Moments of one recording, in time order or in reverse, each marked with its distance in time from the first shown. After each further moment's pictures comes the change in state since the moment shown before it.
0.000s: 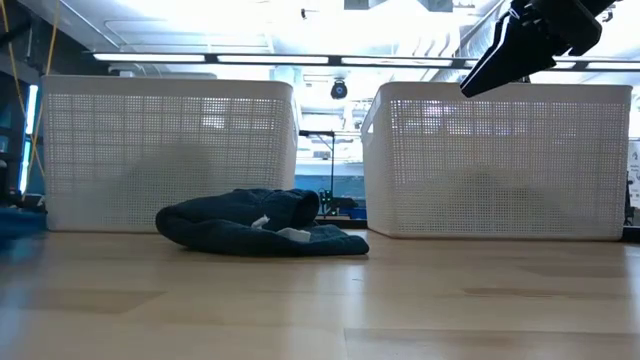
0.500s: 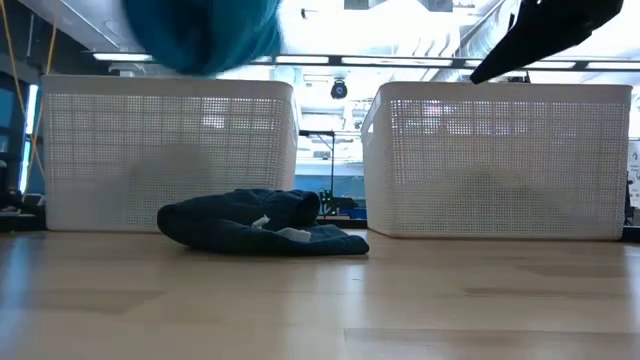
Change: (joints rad) left arm 0.234 -0.217 0.281 0.359 -0.852 1.117; right arm 0.067 0.000 0.000 0.004 0.025 0.158
